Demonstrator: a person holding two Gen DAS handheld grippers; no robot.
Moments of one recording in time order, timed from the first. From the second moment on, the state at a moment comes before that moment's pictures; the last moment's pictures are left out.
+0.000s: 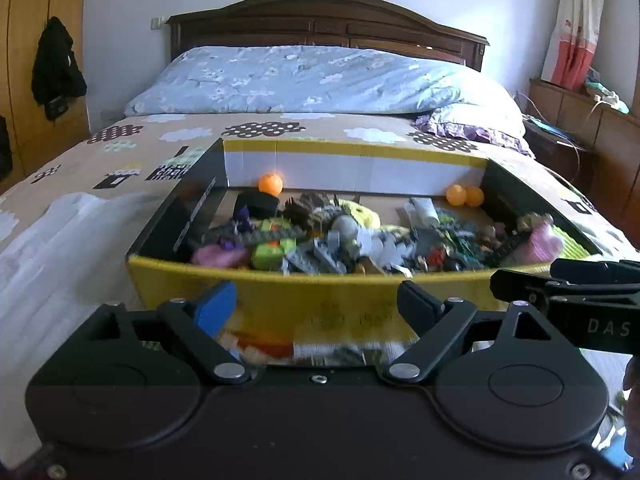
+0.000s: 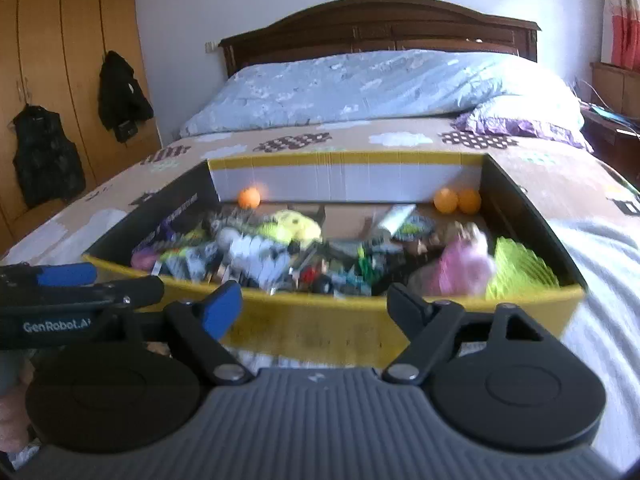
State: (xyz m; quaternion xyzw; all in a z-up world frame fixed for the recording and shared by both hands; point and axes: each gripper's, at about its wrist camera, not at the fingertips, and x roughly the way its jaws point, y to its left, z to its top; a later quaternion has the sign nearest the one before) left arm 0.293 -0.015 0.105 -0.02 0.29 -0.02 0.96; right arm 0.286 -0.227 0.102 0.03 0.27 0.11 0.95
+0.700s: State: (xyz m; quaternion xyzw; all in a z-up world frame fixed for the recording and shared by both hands) left arm 0.120 -0.004 0.088 -0.02 0.30 0.01 0.95; right arm 0.140 -0.213 0.085 0.05 0.30 0.09 0.95
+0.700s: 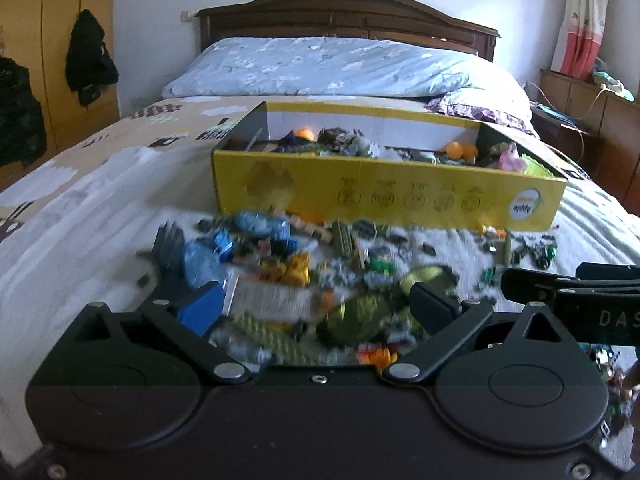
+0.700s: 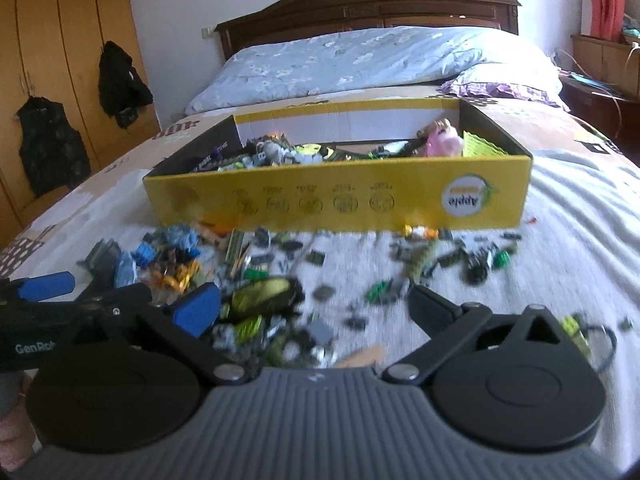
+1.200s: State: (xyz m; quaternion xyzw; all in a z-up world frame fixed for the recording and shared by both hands) left arm 0.076 -0.017 0.072 0.00 0.31 0.00 0.95; right arm 0.078 -0.221 0.066 0.06 0.31 0.05 0.95
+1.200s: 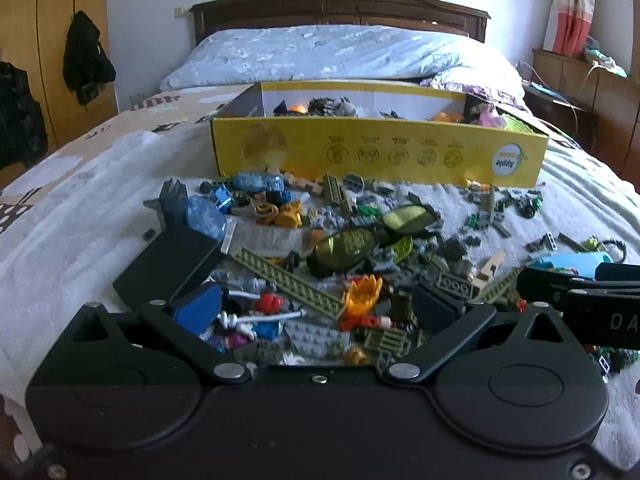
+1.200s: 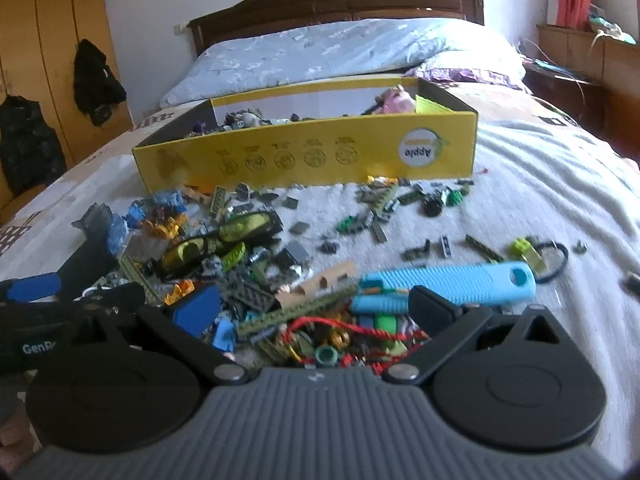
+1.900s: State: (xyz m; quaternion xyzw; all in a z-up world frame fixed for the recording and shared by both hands) left arm 0.061 -0.024 0.061 0.01 0.32 0.00 0.95; right arm 0.058 -0.224 0.053 0.06 0.32 0.03 0.95
